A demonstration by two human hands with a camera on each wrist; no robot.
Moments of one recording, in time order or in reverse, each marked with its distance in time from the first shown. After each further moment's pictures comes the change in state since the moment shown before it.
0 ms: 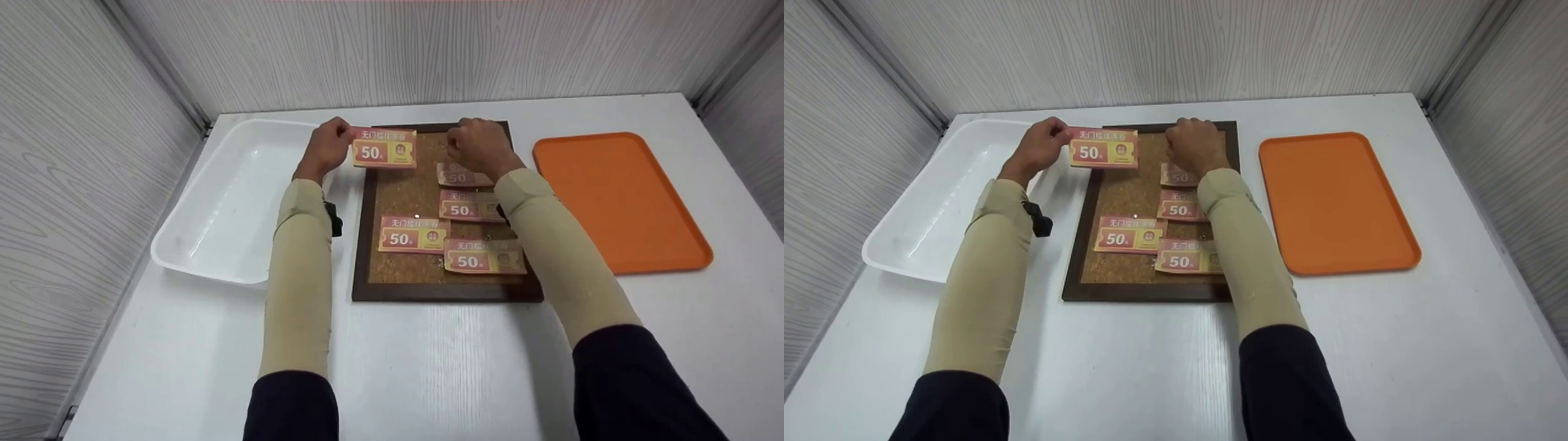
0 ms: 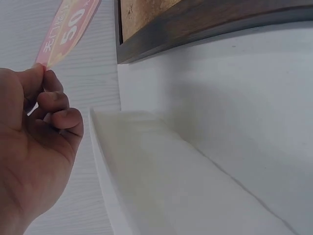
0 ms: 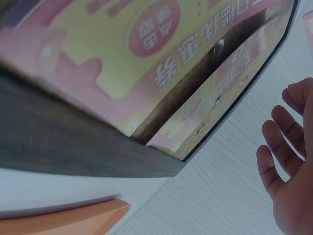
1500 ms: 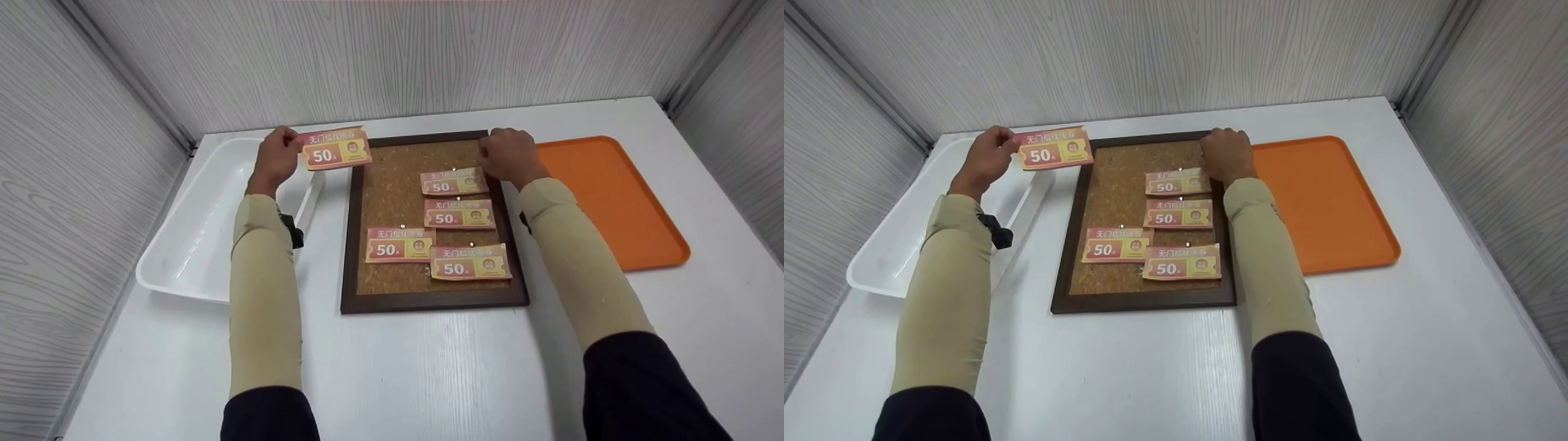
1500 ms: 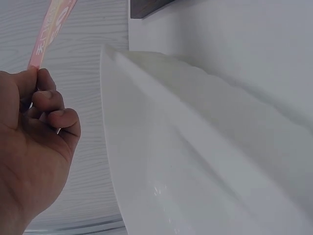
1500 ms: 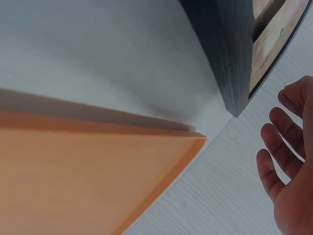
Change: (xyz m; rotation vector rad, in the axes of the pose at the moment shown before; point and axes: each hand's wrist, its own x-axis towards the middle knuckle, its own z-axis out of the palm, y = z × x) left_hand -0.003 -0.037 -0.051 -0.046 0.117 -0.059; right_hand -0.030 0.052 -0.003 -0.121 -0.105 0.179
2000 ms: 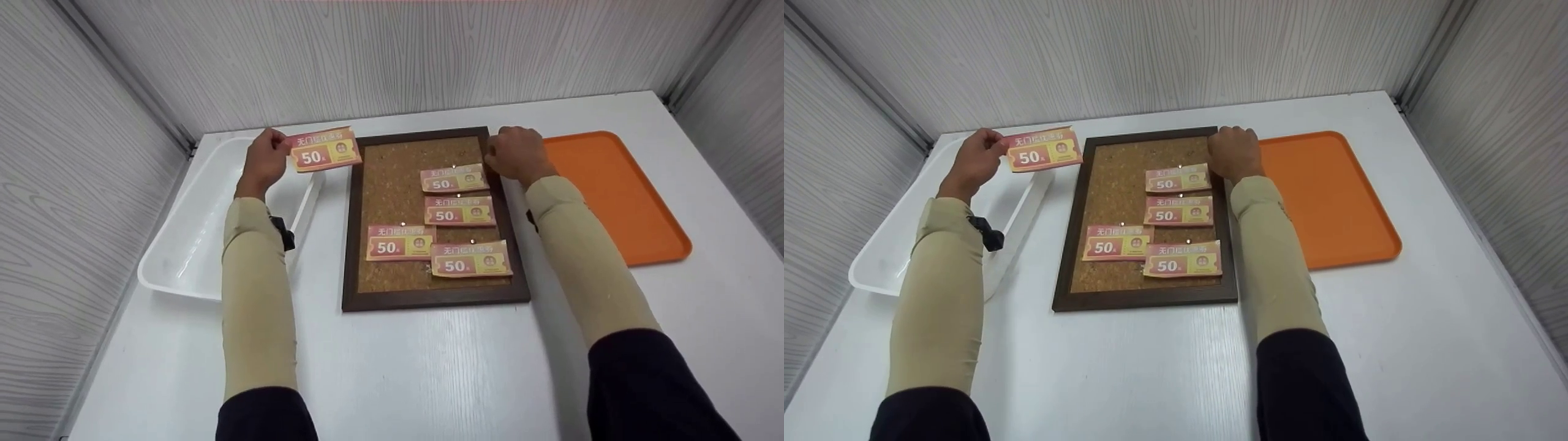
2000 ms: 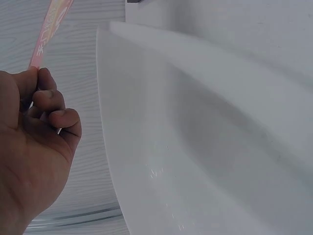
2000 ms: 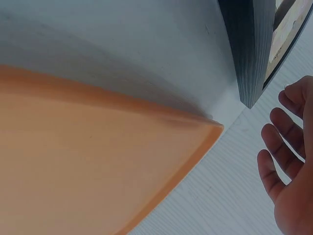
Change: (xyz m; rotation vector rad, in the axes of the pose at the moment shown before) left_hand -0.002 -0.018 -0.017 0.009 0.034 0.003; right_hand -0.002 0.009 0.004 -0.012 0.012 0.015
